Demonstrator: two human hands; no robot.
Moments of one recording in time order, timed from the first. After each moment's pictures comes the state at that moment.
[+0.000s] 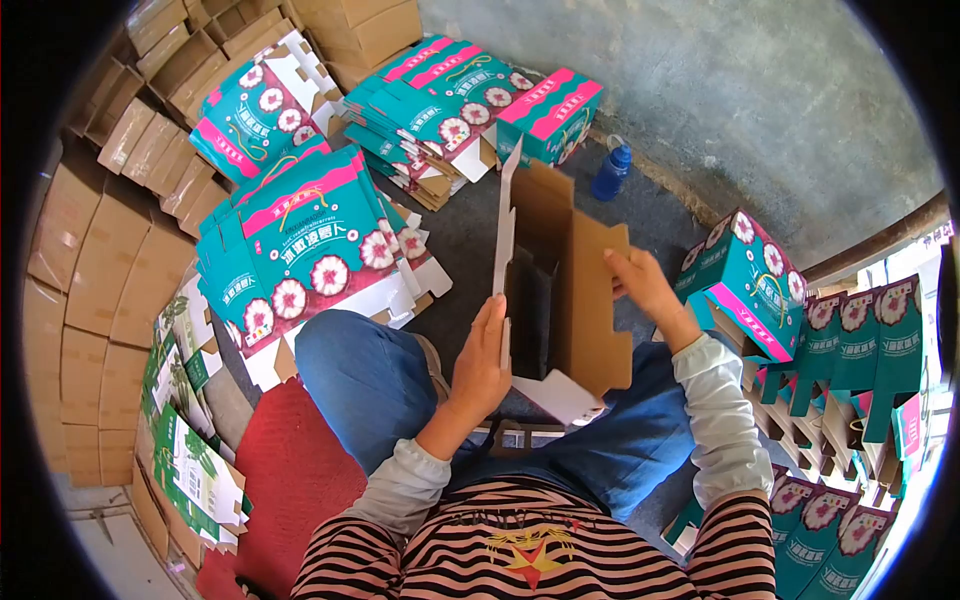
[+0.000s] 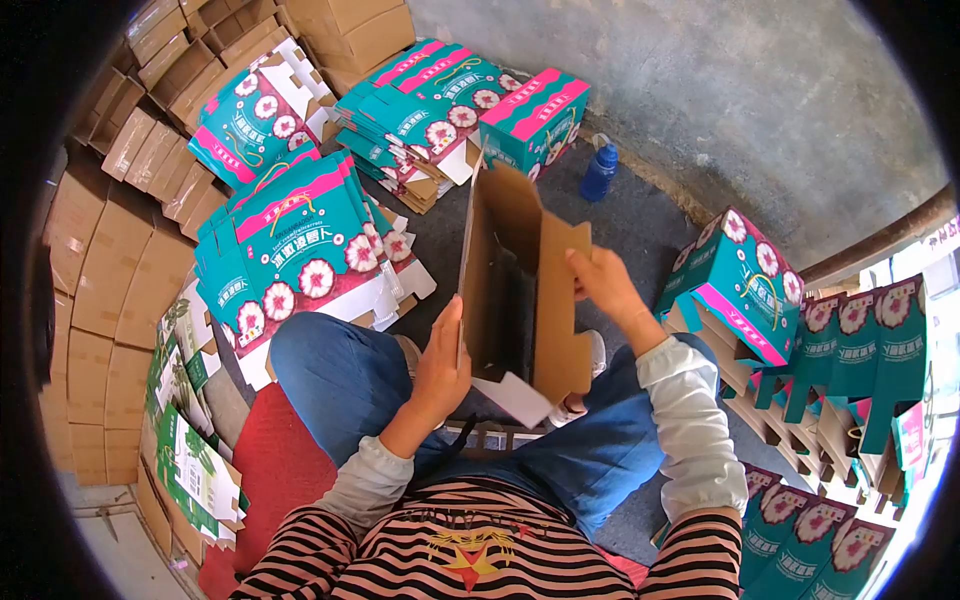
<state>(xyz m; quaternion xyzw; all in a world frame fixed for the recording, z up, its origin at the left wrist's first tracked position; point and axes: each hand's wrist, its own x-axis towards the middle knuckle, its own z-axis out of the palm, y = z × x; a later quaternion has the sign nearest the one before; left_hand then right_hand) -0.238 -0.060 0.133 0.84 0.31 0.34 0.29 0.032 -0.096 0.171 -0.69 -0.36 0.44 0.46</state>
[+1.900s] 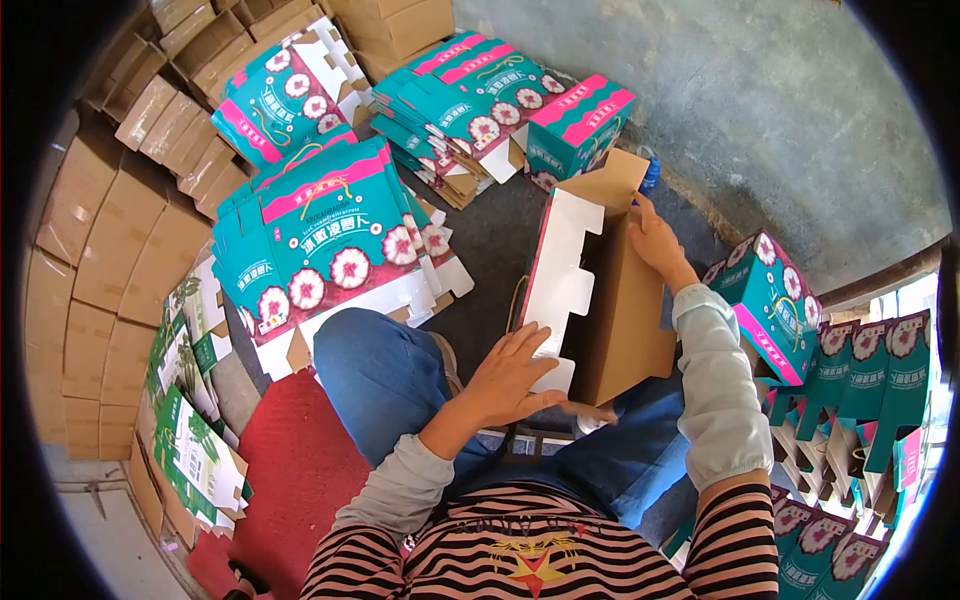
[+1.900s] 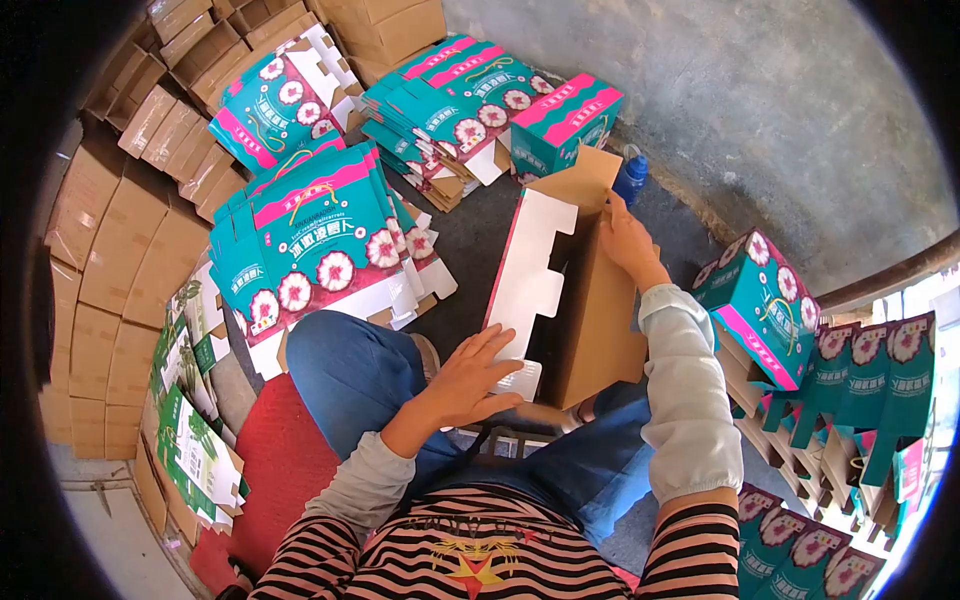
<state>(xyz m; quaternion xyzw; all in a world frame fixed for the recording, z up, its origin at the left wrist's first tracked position) -0.259 -0.044 0.136 0.94 0.15 0.12 0.28 0.100 -0.008 0.110 -0.79 -0.55 0.08 0.26</state>
